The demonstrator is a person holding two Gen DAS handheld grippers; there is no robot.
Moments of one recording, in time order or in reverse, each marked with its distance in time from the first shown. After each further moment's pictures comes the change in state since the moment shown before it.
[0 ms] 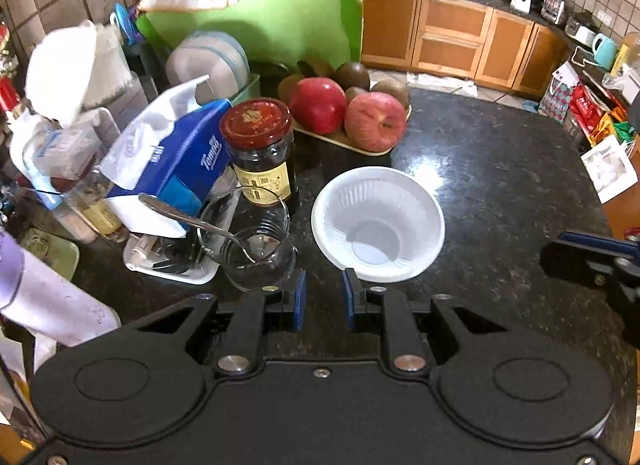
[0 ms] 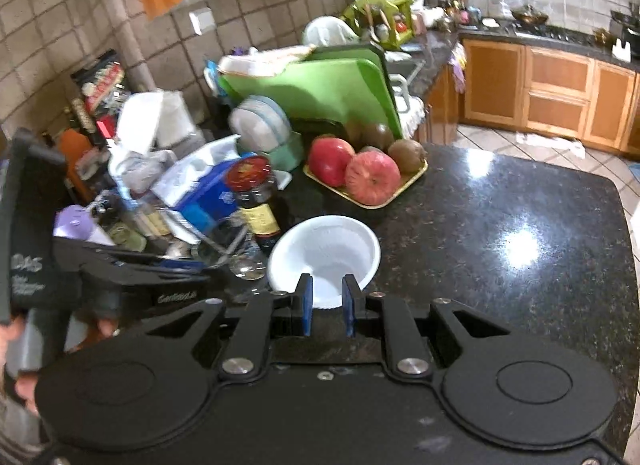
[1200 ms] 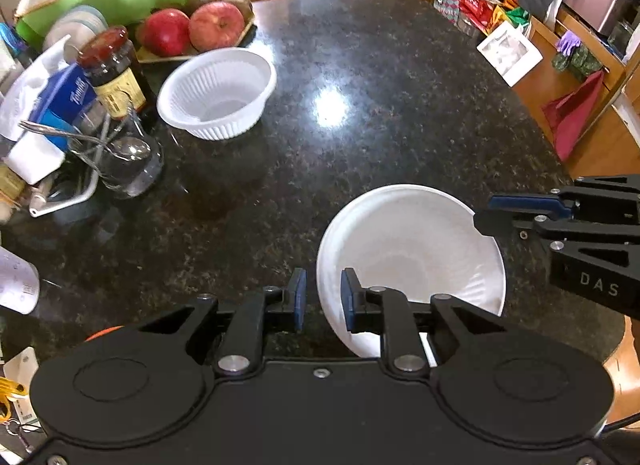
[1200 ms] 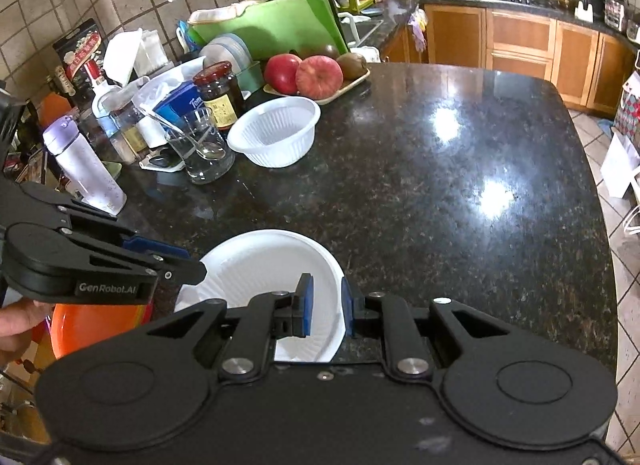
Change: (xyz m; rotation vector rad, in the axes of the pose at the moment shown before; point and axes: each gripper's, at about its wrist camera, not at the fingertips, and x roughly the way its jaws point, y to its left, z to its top) left arm -0.030 -0.059 -0.108 0.295 0.115 -0.208; right arm -0.068 -0.025 -0.151 0.034 0.032 -0.063
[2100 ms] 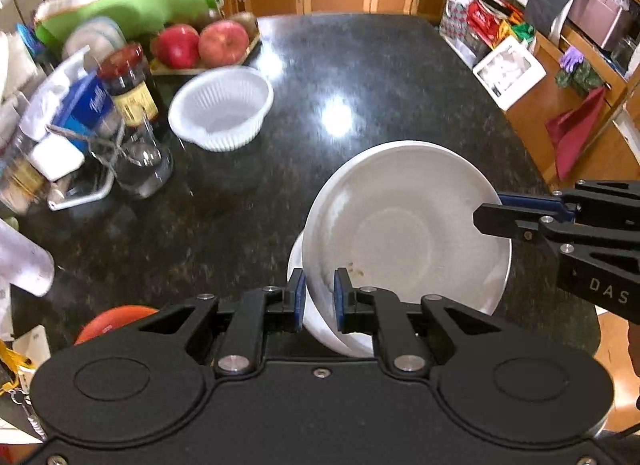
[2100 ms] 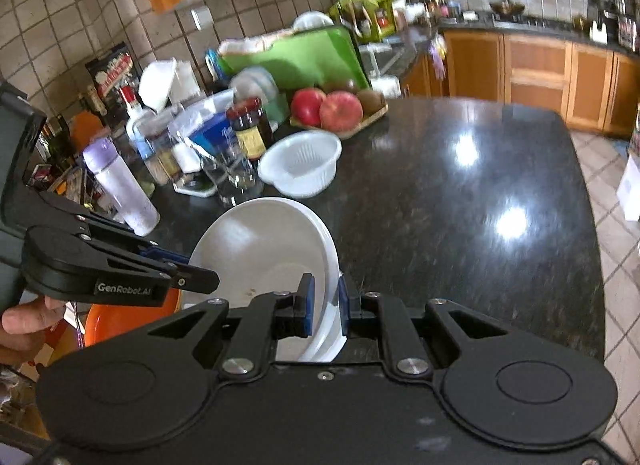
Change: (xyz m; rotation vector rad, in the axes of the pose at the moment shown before) left arm -0.021 -0.019 0.006 -0.035 0.000 0.009; right arm -0.032 -0.005 -0.002 0.006 -0.038 0.072
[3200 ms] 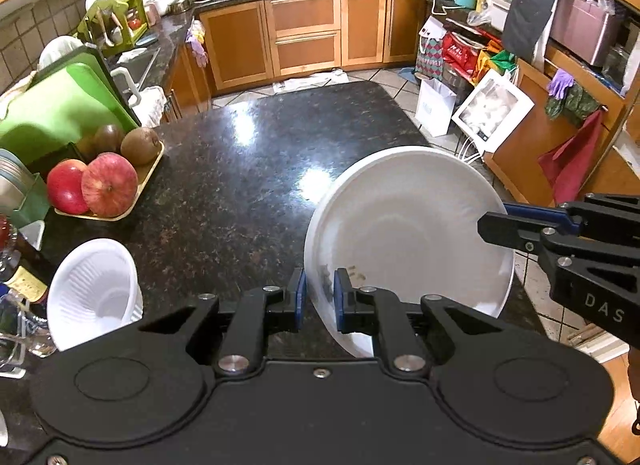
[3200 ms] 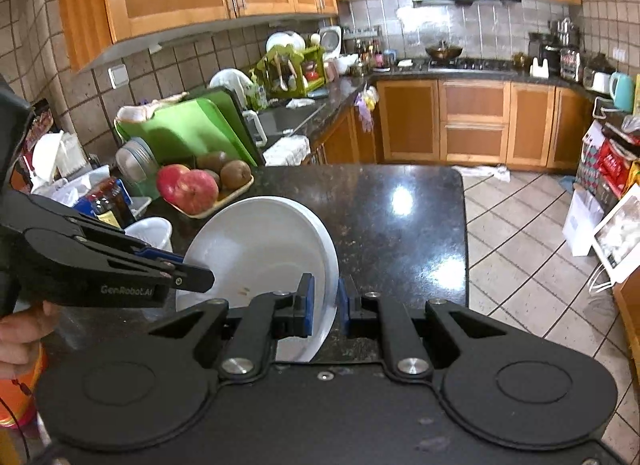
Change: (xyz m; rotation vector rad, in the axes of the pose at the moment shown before) left arm 0.073 -0.091 0.120 0.100 -0.173 0.006; right arm 0.008 -0.158 0.066 -0.003 -0.223 -0.161
